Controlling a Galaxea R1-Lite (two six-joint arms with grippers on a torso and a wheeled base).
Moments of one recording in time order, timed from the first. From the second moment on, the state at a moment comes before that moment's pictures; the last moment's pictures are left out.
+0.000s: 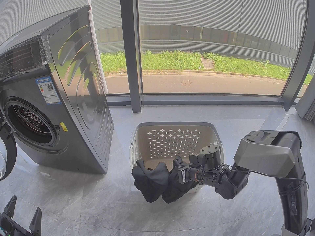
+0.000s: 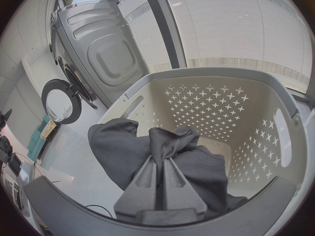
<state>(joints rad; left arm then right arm) 0.00 0.02 -0.02 0.00 0.01 -0.04 0.56 2.47 -0.92 -1.09 0.09 0.16</state>
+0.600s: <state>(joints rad) 0.00 0.02 -0.02 0.00 0.01 -0.04 0.55 2.18 -0.81 -1.09 -0.03 0.16</state>
